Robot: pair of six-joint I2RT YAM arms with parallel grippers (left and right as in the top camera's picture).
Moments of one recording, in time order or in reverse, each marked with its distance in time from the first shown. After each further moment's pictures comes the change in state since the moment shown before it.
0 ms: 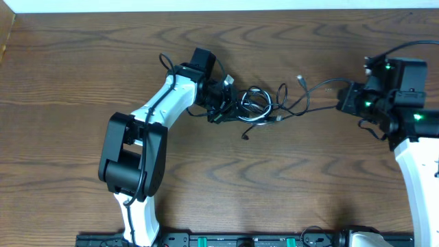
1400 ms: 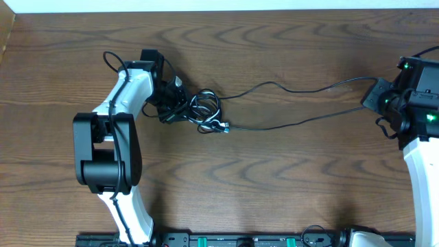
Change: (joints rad) left arm 0.279 0.000 -0.001 -0.221 -0.309 0.241; right arm -0.077 0.008 -0.001 0.032 0.262 0.043
